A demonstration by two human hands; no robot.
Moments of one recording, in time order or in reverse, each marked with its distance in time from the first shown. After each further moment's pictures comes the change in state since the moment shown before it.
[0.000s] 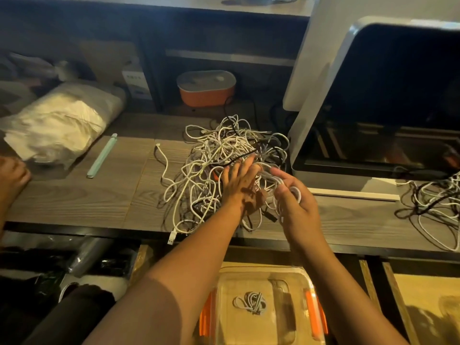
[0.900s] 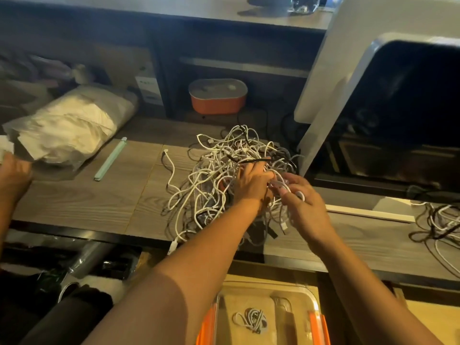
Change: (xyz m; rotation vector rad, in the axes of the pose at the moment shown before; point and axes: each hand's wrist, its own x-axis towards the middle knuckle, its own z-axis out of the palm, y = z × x) left_hand 0.007 0.032 -0.034 -0.073 0.137 -0.077; right_hand 0.047 0.005 -0.014 -0.257 -0.146 0.095
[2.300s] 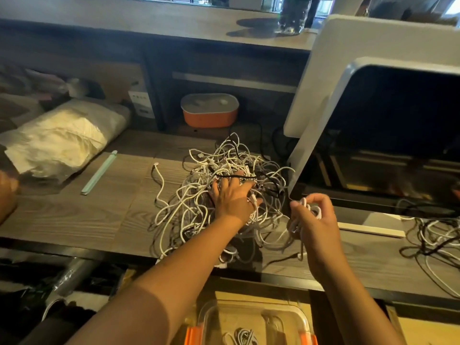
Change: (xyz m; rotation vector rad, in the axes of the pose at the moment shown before) left_hand 0.013 -0.024 0.019 0.128 0.040 -0.083; right_hand -0.013 -0.004 -0.023 0.291 0.229 0.120
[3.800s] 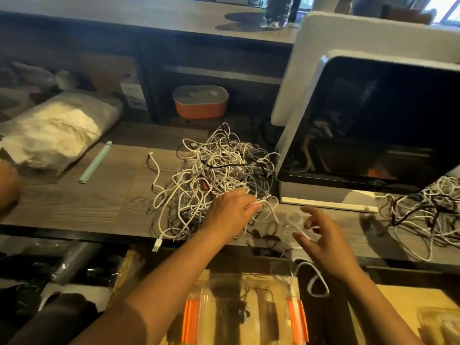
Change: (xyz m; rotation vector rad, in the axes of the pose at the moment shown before) left_hand -0.087 0.013 -0.037 -0.228 -0.054 0.265; right_hand -0.034 0.044 -0.077 -0.789 -0.173 -0.296
